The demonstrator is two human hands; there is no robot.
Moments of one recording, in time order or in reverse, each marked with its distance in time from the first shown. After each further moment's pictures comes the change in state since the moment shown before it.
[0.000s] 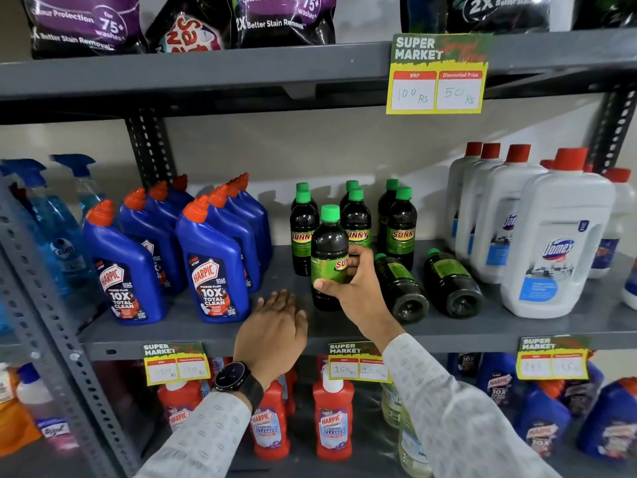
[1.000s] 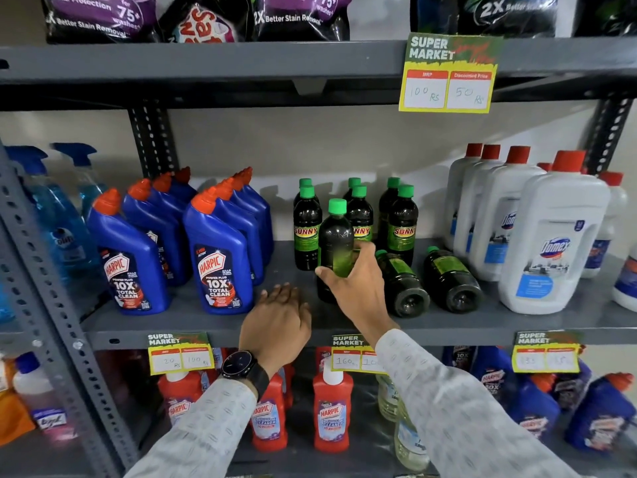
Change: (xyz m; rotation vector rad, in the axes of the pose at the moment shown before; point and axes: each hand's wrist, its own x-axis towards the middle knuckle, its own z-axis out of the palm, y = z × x) left_hand -0.001 0.002 -0.003 0.022 0.008 0.006; right_hand -0.010 -0.009 0.011 -0.367 0.178 -0.131
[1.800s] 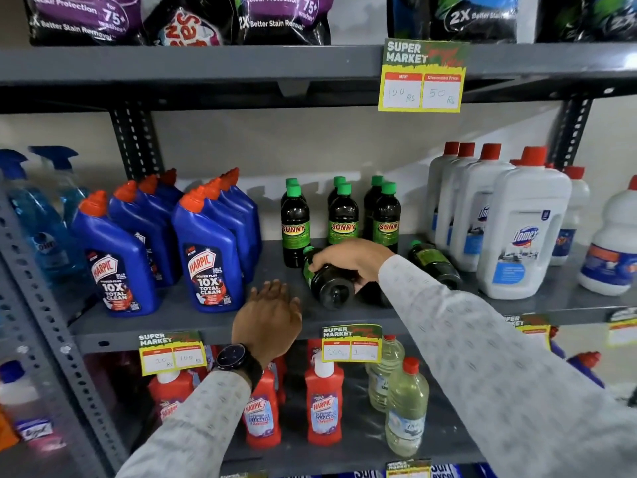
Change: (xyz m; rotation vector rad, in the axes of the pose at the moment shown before) left_hand -0.001 -0.001 -0.001 0.038 -0.009 0.034; right_hand 0.051 -0.052 -0.033 -0.246 -0.624 0.530
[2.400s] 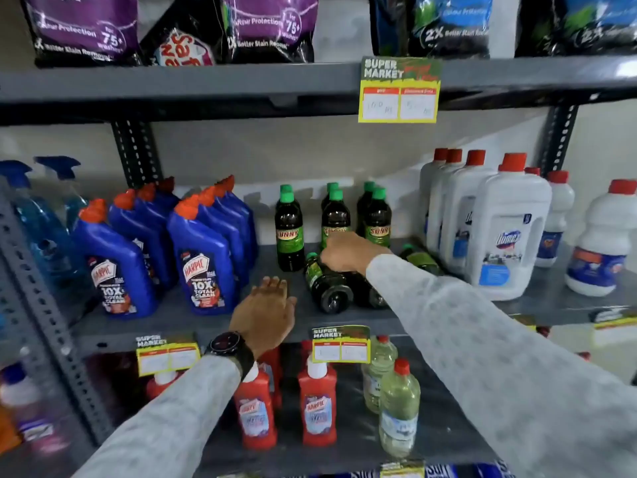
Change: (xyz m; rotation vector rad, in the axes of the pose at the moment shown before) left_hand 0.007 0.007 -0.018 -0.070 -0.050 0.032; right_hand -0.011 -0.006 -0.019 -0.621 0.193 -0.311
